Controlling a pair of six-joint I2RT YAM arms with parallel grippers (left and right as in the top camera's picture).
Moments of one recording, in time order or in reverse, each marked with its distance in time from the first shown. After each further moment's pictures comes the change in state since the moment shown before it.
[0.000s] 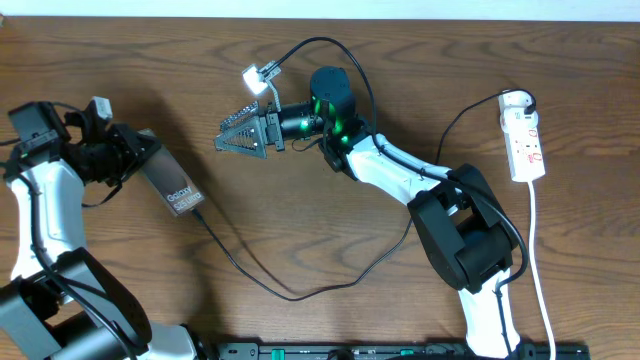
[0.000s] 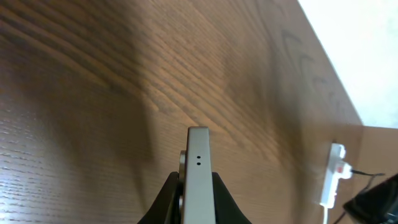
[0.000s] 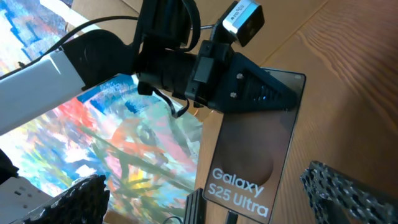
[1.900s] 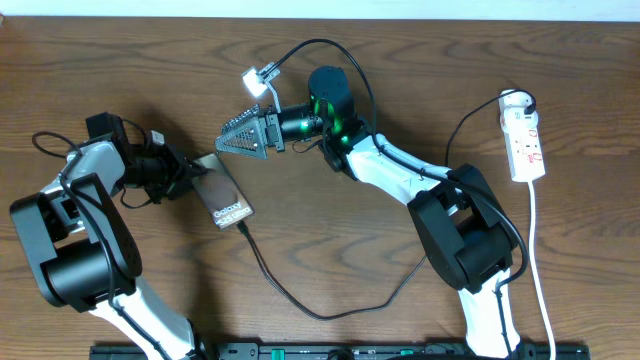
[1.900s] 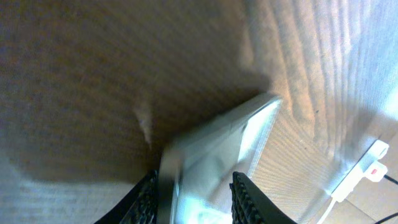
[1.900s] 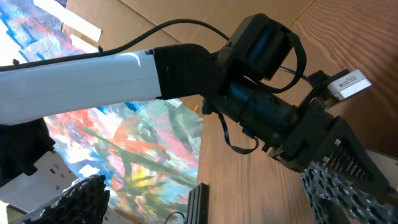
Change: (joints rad) left arm -0.124 0.323 -0.032 0.015 -0.084 -0.143; right arm 0.000 0.000 0.000 -0.046 -0.011 -0.004
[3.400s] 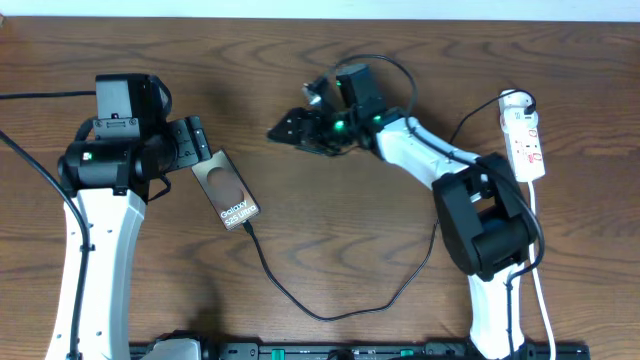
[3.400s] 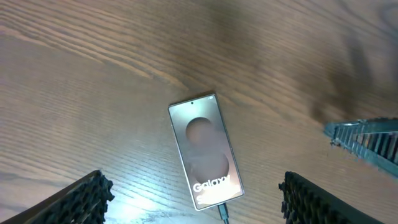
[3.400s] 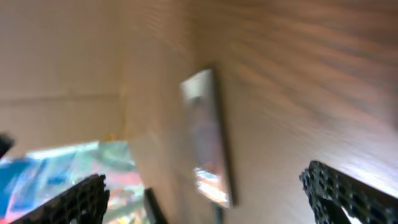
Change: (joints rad) left arm -0.339 -0.627 0.164 -0.304 -0.636 0.083; right arm -0.161 -0.002 0.015 -0.917 0.322 -0.241
